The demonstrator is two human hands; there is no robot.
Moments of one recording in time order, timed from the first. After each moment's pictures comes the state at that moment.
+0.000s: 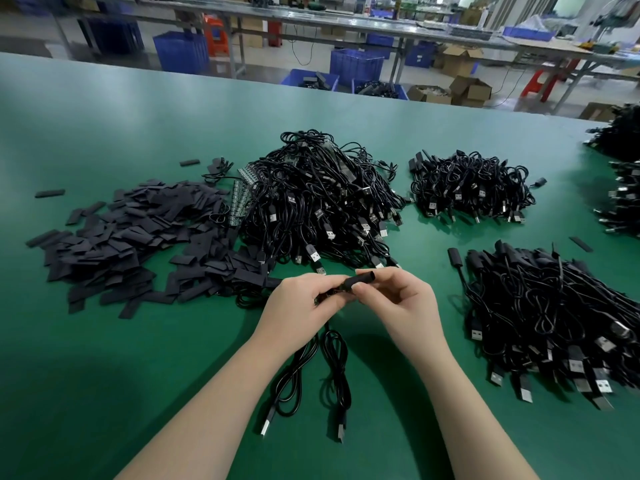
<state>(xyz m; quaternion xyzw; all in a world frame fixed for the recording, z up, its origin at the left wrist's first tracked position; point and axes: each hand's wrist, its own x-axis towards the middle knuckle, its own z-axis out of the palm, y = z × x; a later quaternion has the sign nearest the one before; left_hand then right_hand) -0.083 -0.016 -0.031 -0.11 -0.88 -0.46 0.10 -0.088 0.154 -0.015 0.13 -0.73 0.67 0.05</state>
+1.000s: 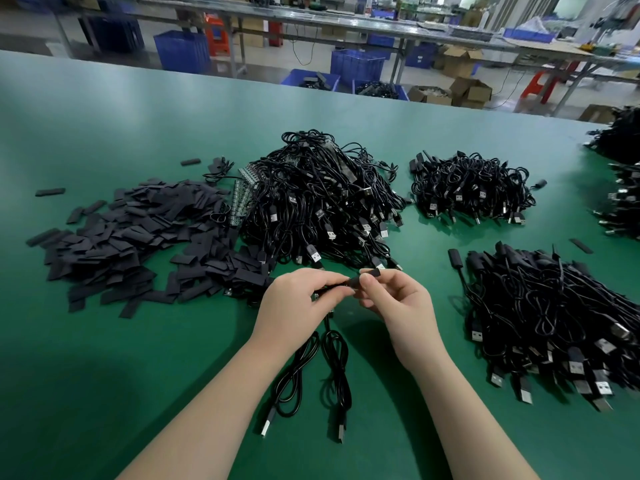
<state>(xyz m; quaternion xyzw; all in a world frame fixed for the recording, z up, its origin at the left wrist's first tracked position) -0.084 -0.018 -0.037 -0.10 -0.85 -0.48 0.19 -0.091 0.149 -0.025 0.02 -0.67 0.75 -0.01</state>
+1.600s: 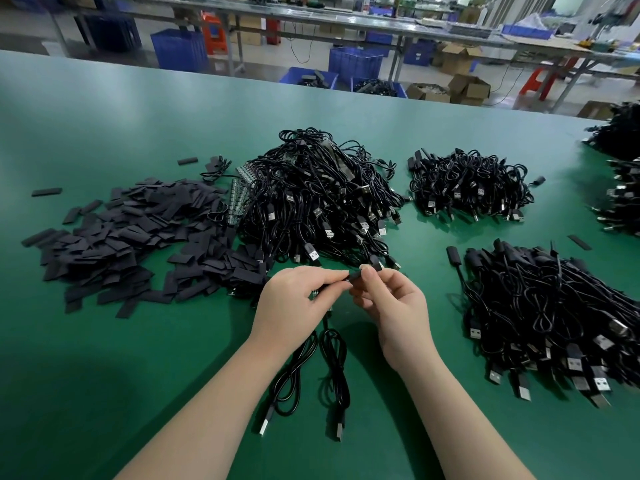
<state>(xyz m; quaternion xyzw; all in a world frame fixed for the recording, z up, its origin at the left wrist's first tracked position) -0.079 -0.013 -0.028 -0.12 -0.84 -0.45 0.27 -0.089 0.139 -0.028 -0.02 -0.59 0.81 -0.01</state>
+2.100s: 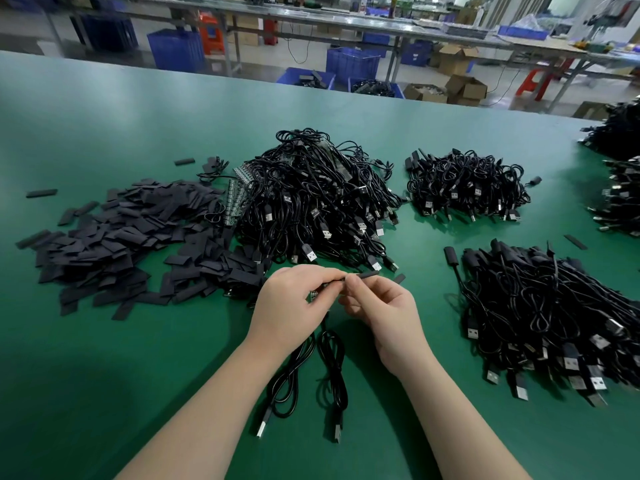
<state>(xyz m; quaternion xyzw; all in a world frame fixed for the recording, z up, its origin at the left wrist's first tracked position) -0.080 -0.015 -0.025 -0.16 -0.85 -0.42 0.28 -0.085 0.136 -0.027 0.01 -0.64 0.77 -0.06</state>
